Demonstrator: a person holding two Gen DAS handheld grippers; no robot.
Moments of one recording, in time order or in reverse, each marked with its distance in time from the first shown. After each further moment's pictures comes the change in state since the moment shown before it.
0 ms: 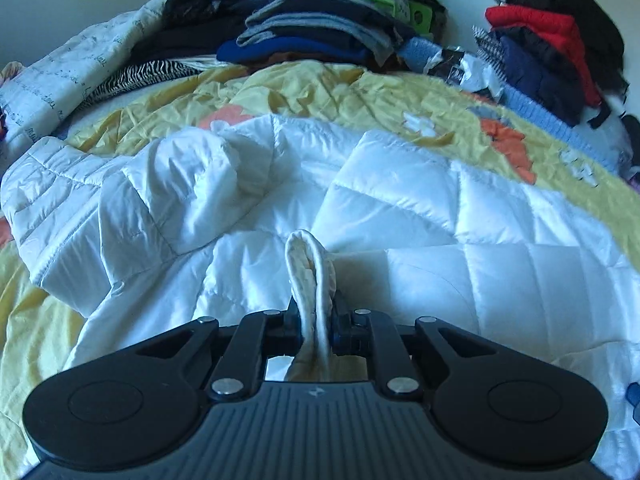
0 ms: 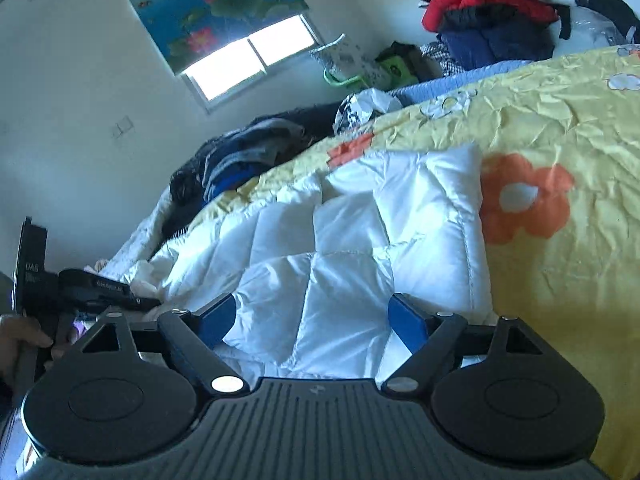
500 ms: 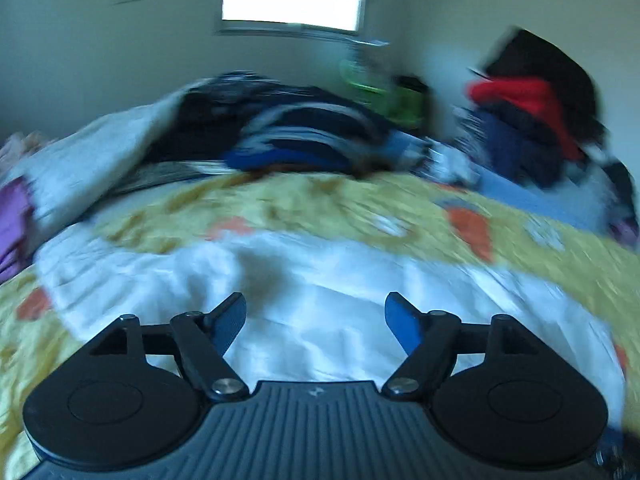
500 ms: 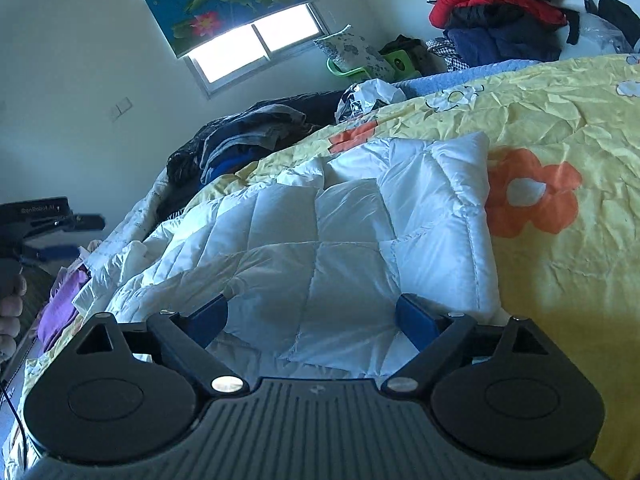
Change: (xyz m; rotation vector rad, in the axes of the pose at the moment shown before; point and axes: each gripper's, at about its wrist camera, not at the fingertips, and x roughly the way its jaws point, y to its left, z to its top) left arm -0.084 -0.032 -0.011 0.069 -0.286 -0.016; right arm 0.003 0.009 -0.003 -0.039 0.026 -0.018
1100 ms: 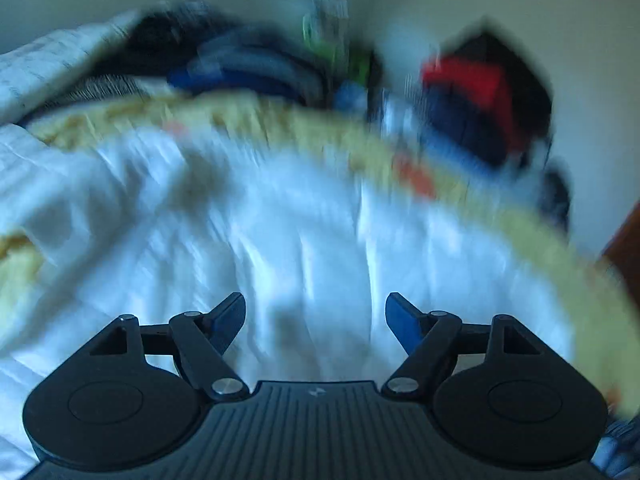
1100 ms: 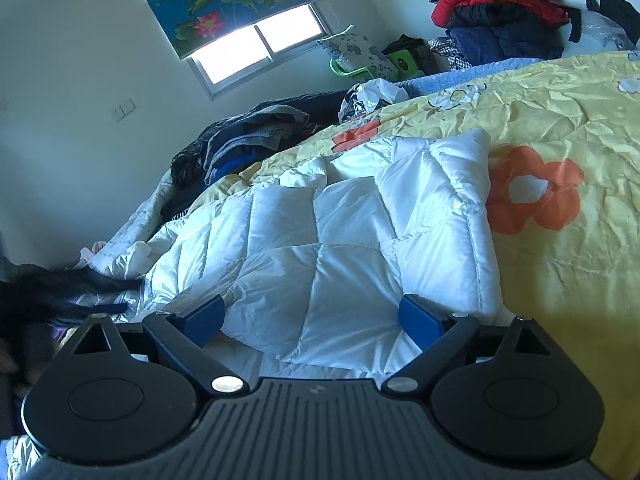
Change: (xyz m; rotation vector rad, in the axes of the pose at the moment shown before) left arm 0.006 0.055 -0.041 -0.213 0.033 -0.252; right arm -0.002 -0.003 -0.001 0.007 -0.001 0.018
